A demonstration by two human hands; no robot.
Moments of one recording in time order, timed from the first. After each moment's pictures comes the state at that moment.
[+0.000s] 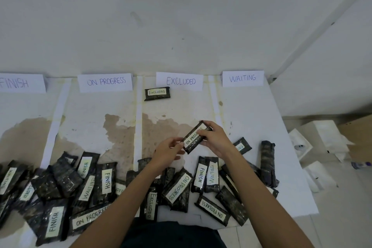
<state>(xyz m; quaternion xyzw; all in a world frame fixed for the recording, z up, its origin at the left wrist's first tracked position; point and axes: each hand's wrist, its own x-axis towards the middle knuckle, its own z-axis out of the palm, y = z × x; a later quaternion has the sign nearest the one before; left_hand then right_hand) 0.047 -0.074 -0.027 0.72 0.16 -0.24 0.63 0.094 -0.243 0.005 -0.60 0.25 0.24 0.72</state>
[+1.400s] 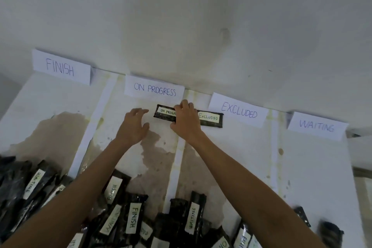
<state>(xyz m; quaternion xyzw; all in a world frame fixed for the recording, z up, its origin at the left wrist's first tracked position) 0.182 0.186 -0.081 0.93 0.17 -0.11 0.31 0.262 0.013 -0.064 -0.95 -0.26 0.13 0.10</state>
